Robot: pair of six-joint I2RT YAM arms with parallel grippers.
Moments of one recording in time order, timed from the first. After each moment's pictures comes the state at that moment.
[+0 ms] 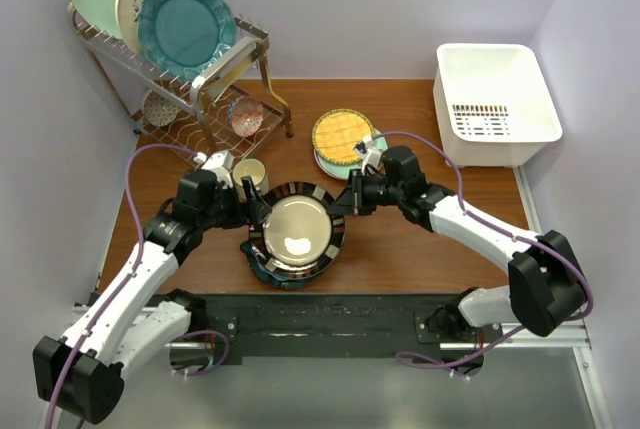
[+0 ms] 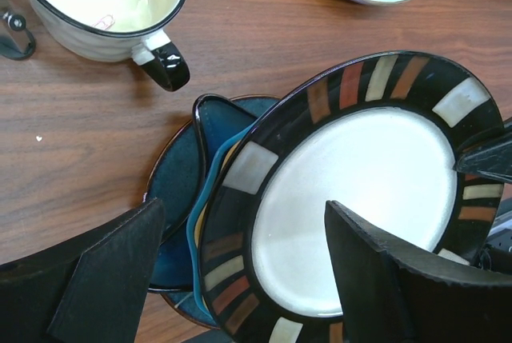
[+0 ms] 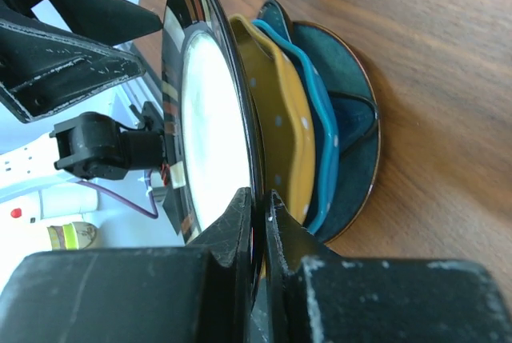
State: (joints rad) left arm -0.36 0.86 0.67 -0.49 0.15 -0.54; right arm 0.58 1.35 0.81 -0.02 -0.58 0.63
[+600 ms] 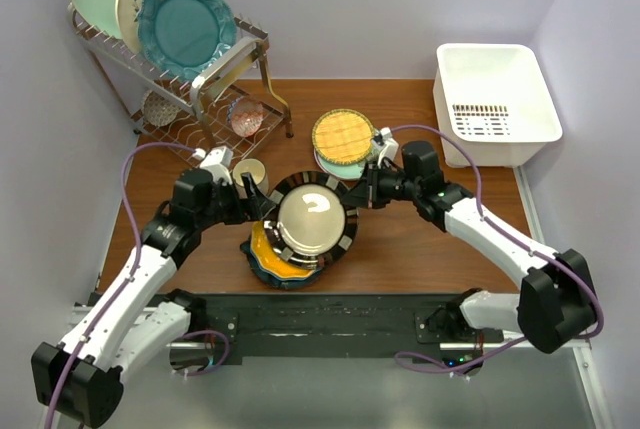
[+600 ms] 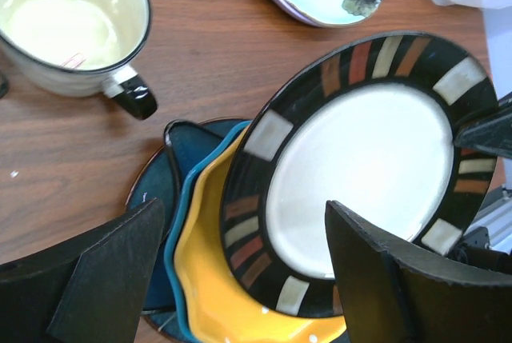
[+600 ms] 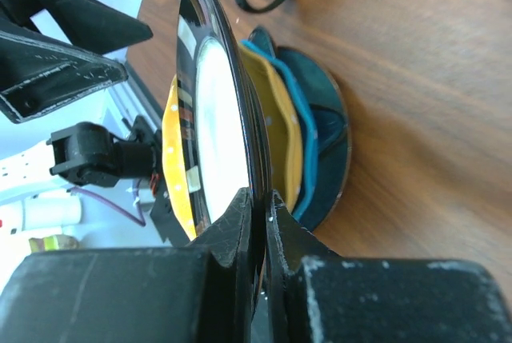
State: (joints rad) left arm -0.36 0.82 0.67 -0.42 0.19 -0.54; right arm 0.49 1.26 0.81 -0.08 -0.60 0.56
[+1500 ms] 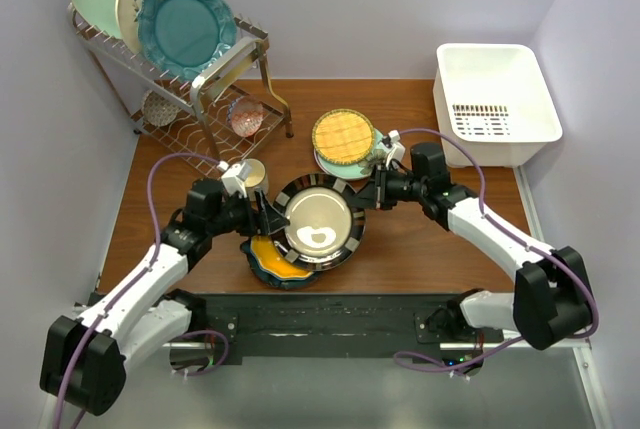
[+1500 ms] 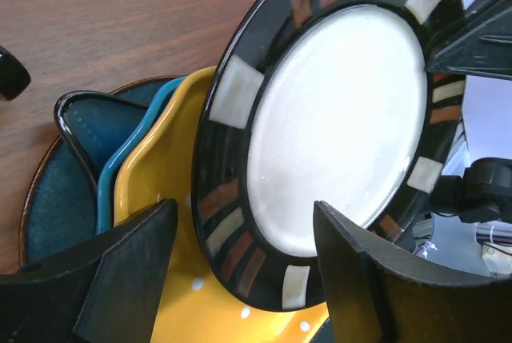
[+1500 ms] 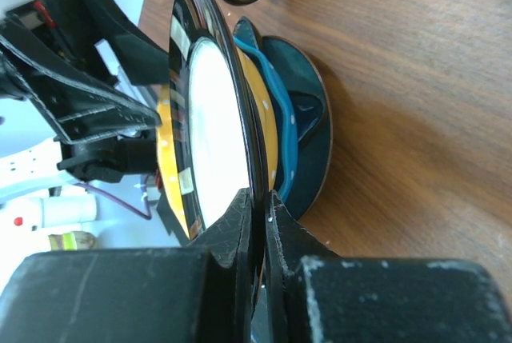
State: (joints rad) left arm -0.35 0.91 0.48 -0.15 0.47 -0.55; right arm 0.40 1.27 0.77 -0.07 -0.70 0.56
